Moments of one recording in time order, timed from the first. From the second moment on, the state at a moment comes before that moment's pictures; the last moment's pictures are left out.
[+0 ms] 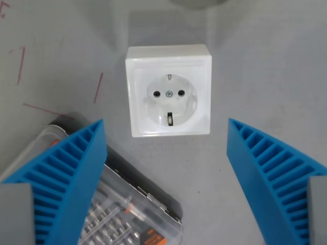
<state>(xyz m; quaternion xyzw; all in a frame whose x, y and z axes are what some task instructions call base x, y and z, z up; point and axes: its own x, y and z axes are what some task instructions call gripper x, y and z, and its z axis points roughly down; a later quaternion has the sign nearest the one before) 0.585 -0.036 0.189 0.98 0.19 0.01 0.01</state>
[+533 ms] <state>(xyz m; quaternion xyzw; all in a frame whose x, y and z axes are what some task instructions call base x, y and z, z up) 0.591 -0.034 0.180 0.98 0.20 0.01 0.02</state>
